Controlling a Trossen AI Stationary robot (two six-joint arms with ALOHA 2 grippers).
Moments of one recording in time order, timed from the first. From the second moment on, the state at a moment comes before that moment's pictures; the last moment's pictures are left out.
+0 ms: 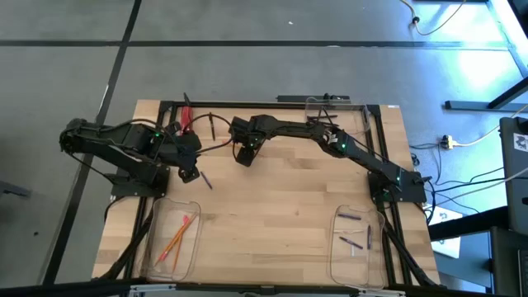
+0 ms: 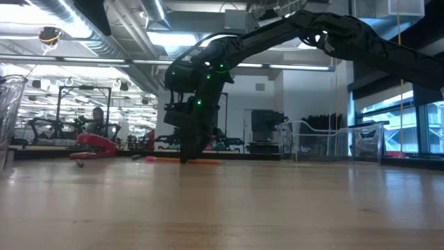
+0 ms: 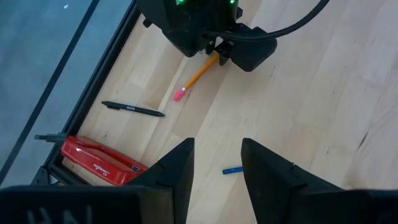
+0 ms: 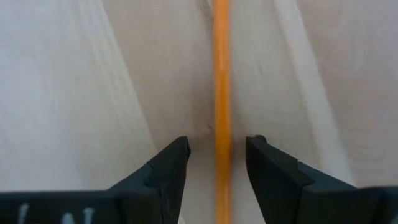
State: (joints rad) left arm -0.20 1.08 1.26 -1.38 -0.51 -0.54; right arm -0.26 2.61 2.32 -0.96 -0.04 0.09
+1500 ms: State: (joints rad) left arm -0.20 1.08 1.26 -1.38 -0.51 -0.54; right arm -0.28 2.61 2.32 -0.94 -0.15 0.10
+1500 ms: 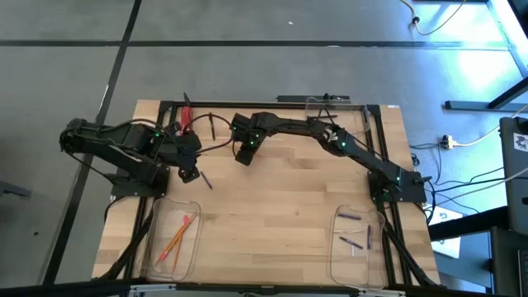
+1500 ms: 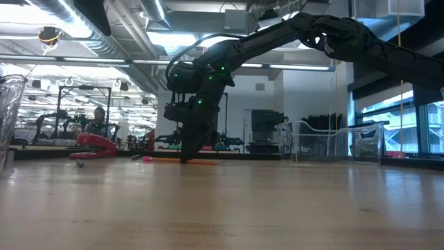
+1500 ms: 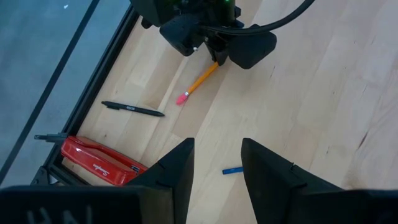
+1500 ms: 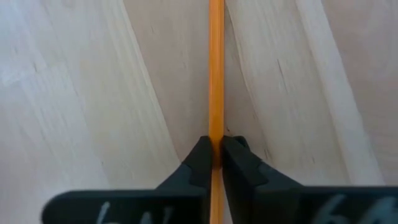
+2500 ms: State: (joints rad) left arm -0.20 1.08 1.26 -1.38 -0.51 -0.54; right arm -0.28 2.58 2.35 -1.05 -0.15 0.10
